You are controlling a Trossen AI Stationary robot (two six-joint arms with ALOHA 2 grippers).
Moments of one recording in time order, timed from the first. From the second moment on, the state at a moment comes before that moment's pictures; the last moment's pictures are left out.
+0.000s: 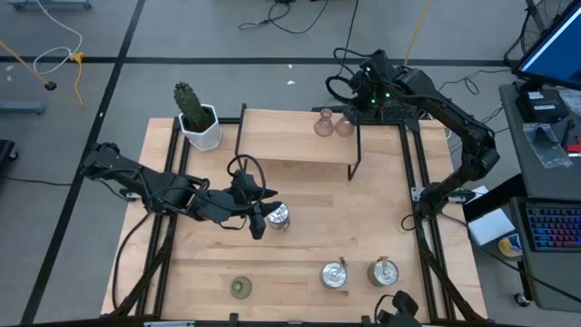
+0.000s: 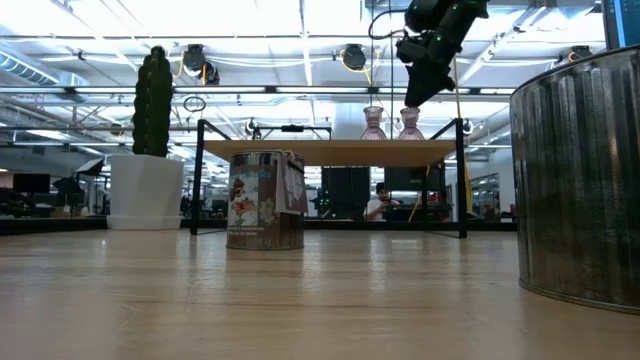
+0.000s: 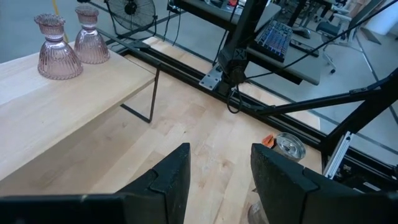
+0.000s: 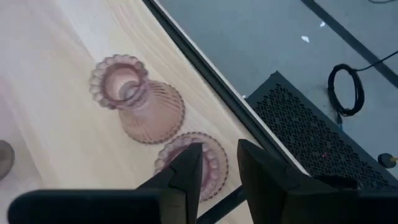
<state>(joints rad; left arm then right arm) -0.39 1.37 1.33 -0.41 -0.60 -0.61 -0.79 1.54 1.62 -1.00 -0.10 -0.09</state>
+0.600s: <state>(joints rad) -0.40 1.37 1.33 -0.41 -0.51 -0.71 -0.64 1.27 1.61 -1.01 -0.40 0.01</state>
